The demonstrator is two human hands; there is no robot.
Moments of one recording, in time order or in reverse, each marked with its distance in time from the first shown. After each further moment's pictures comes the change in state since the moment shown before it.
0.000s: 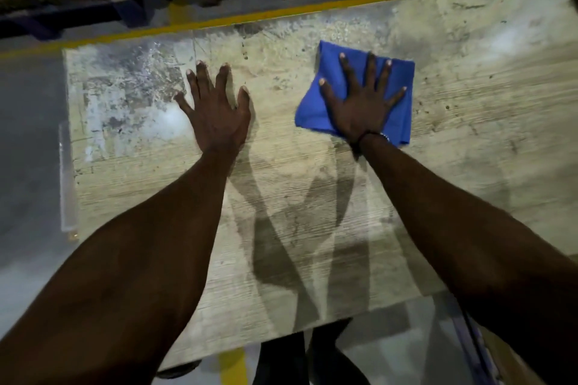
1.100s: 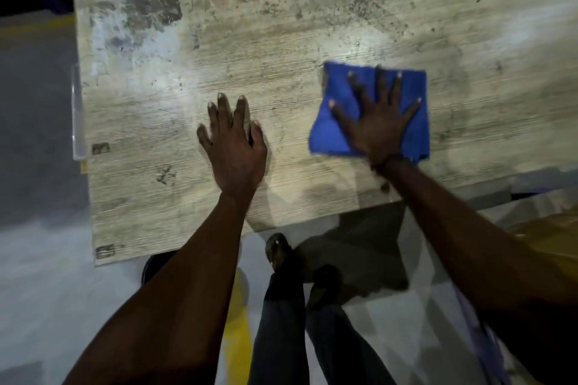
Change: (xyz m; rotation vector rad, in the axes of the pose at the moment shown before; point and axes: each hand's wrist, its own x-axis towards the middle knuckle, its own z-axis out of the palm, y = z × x) left_hand -0.240 -0.005 -0.021 -0.050 0.026 -0.007; right_hand -0.188 0.096 -0.014 -0.050 0.023 -0.105
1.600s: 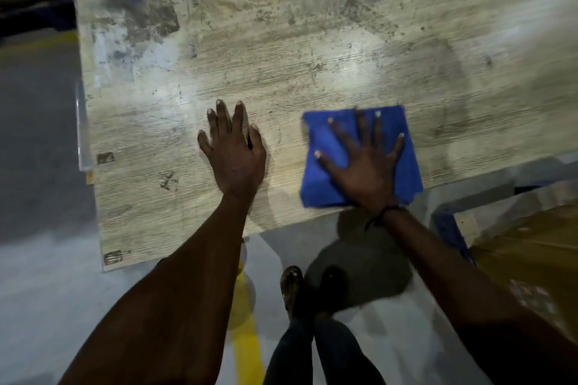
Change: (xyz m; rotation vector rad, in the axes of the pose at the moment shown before) left_hand 0.001 0.002 -0.003 0.023 -0.037 0.004; right_hand -0.086 -0.002 -0.001 -0.049 -0.028 -0.116
